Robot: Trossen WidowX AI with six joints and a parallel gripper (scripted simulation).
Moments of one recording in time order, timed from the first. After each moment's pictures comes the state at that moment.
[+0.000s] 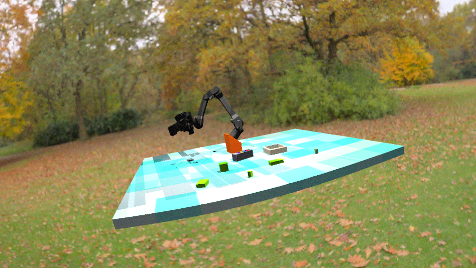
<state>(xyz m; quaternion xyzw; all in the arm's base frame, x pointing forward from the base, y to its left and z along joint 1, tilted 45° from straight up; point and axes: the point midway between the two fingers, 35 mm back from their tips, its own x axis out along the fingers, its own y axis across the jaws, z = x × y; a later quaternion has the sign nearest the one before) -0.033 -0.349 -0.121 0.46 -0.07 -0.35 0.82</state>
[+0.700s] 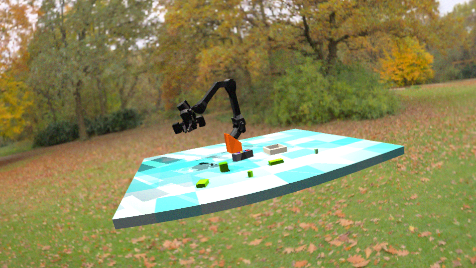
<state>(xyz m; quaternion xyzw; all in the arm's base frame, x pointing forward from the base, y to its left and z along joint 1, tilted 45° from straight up) 0.166 -0.327 -0.113 0.45 0.22 -0.14 0.86</state>
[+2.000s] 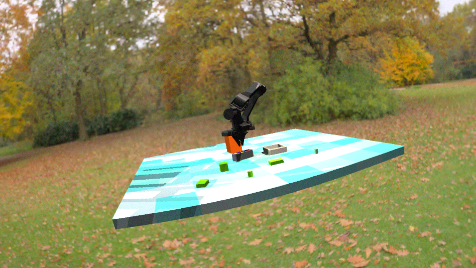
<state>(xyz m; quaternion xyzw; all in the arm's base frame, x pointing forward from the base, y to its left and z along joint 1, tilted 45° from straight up) 0.271 -0.069 -0.009 0.19 0.59 0.33 0.71</state>
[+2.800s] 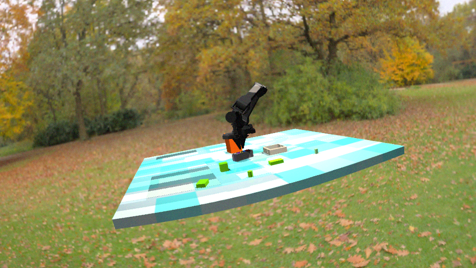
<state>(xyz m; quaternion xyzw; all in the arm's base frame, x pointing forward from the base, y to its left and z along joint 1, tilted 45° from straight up) 0.274 -0.056 -0.021 0.18 0.59 0.33 0.71</state>
